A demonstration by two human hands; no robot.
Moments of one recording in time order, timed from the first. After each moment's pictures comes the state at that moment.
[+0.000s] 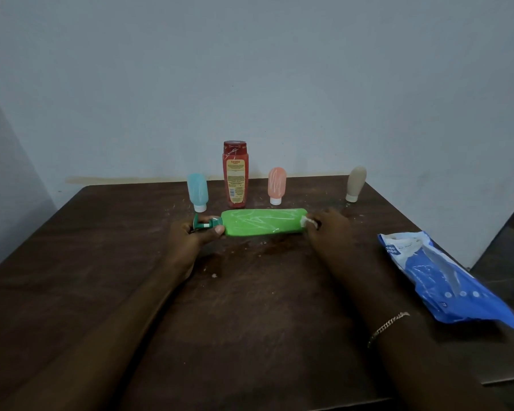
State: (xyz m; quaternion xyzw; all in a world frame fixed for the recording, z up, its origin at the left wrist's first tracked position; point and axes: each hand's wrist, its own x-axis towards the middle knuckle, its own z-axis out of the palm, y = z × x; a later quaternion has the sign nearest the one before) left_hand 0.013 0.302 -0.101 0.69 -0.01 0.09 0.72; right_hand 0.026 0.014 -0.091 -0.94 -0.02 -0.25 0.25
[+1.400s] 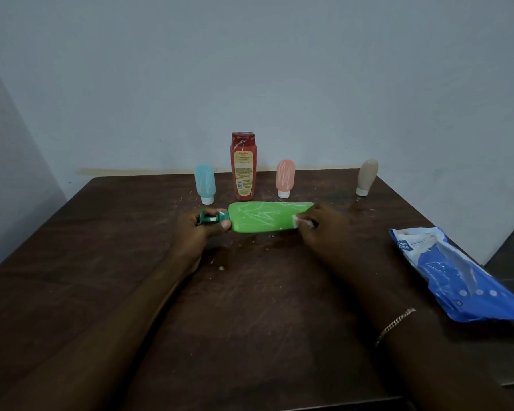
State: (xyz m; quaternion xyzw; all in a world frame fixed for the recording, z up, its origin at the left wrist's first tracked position) left_hand 0.015 0.298 -0.104 0.69 -0.01 0.11 0.71; right_hand 0.014 0.030 -0.092 -0.91 -0.12 -0.25 0.30
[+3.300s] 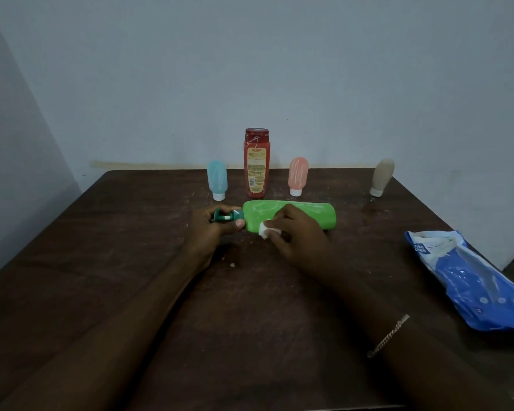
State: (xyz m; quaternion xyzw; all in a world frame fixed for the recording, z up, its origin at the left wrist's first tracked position) left_hand 0.016 0.298 -0.104 0.72 -0.01 0.09 0.69; right_hand 0.002 0.086 -0.088 -0.89 -0.29 -0.21 0.28
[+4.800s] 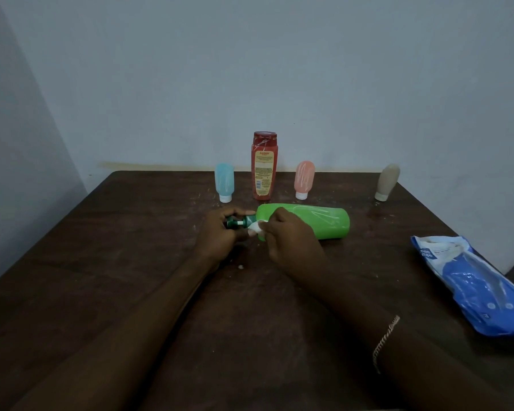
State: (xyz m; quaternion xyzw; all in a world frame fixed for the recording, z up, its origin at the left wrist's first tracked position) left_hand 0.015 0.300 -0.104 0.78 -0.08 0.11 0.62; right_hand -0.010 0.126 -0.080 -0.92 -0.26 -0.22 0.19
